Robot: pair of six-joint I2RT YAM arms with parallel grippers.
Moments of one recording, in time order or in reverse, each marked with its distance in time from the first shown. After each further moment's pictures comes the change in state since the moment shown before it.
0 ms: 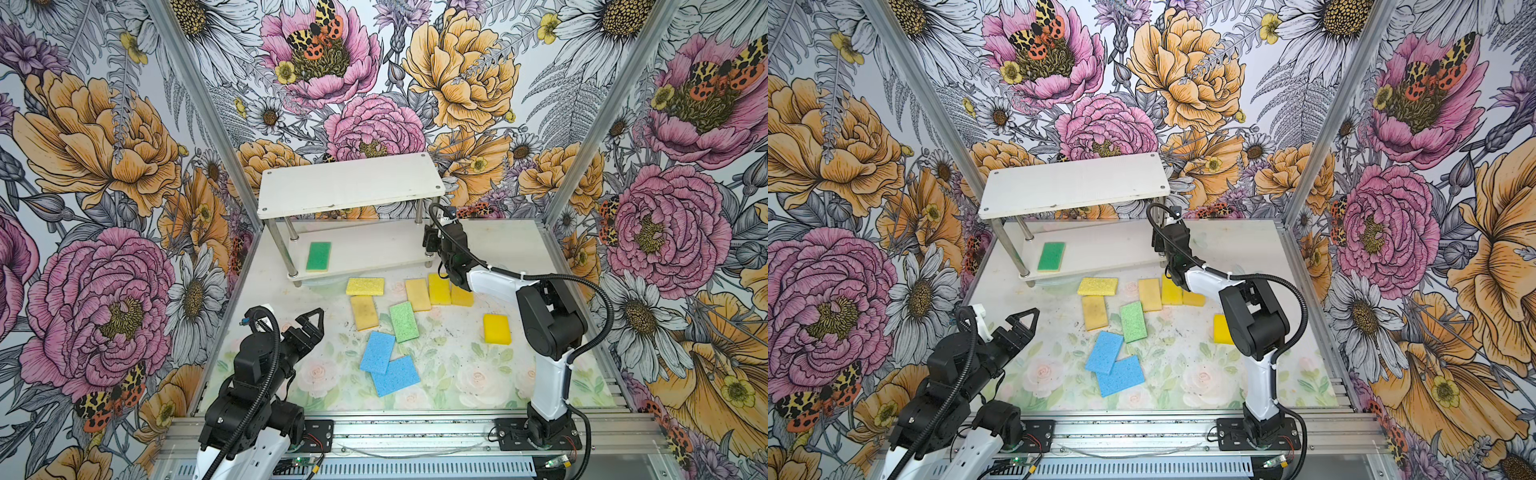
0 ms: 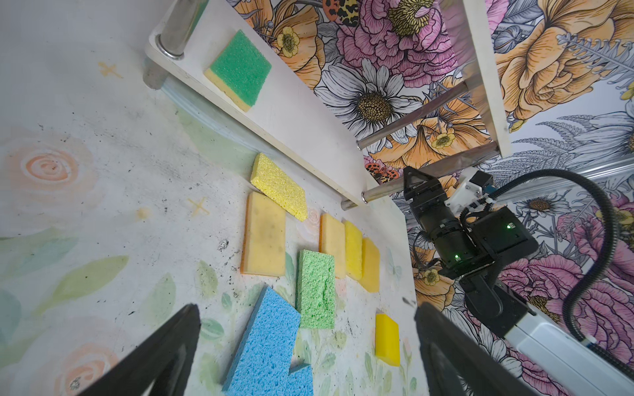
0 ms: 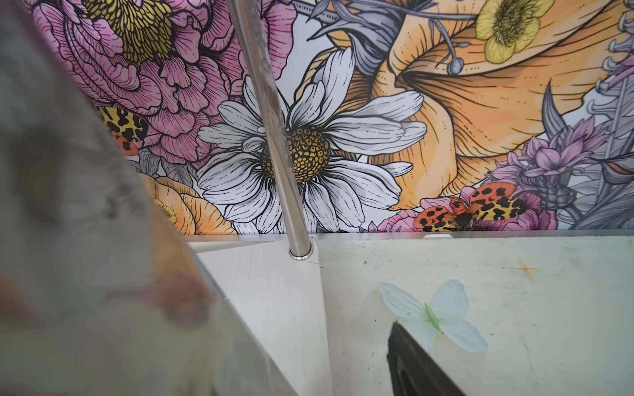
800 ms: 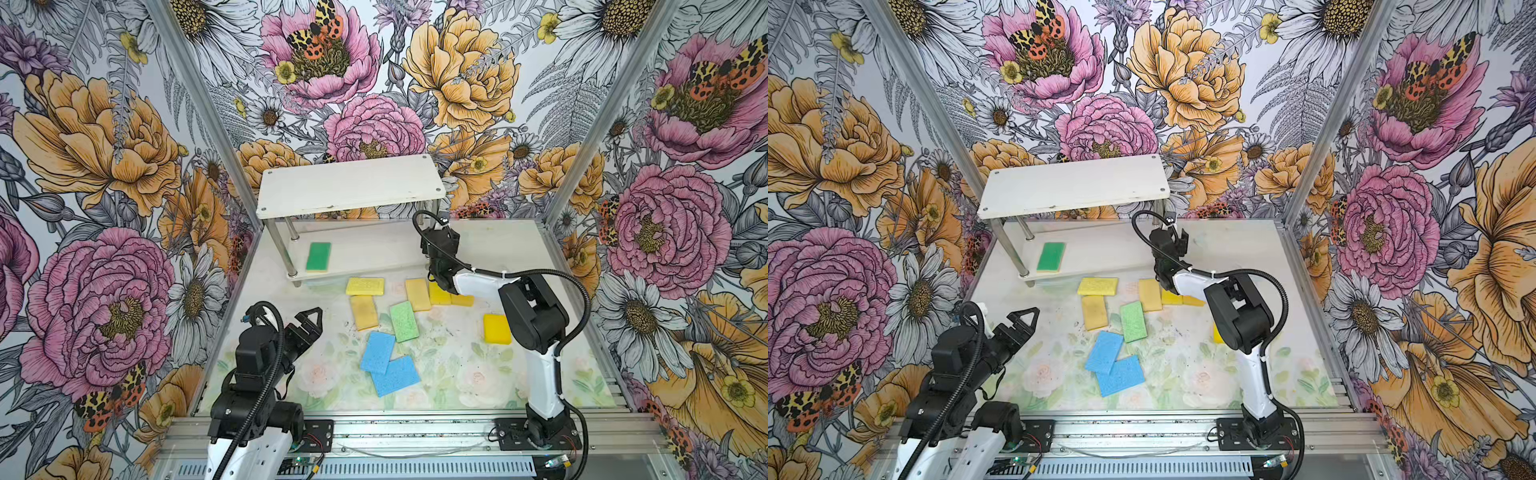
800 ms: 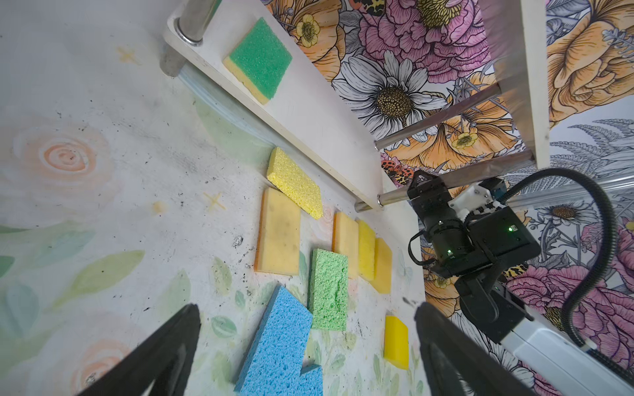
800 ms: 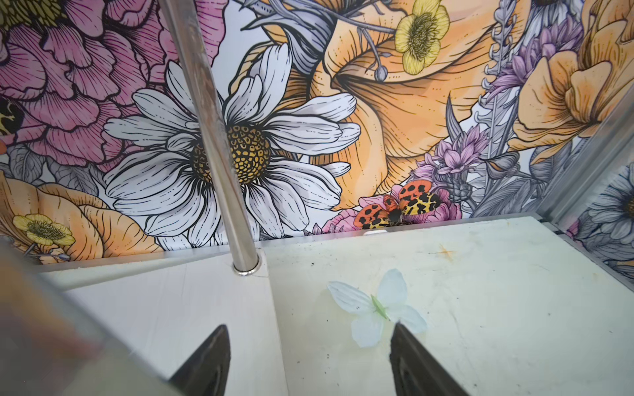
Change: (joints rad) left arm 0.156 0.050 -0.017 0.005 0.140 0.052; right arm 0.055 0.071 0.006 0.052 0.332 -0.049
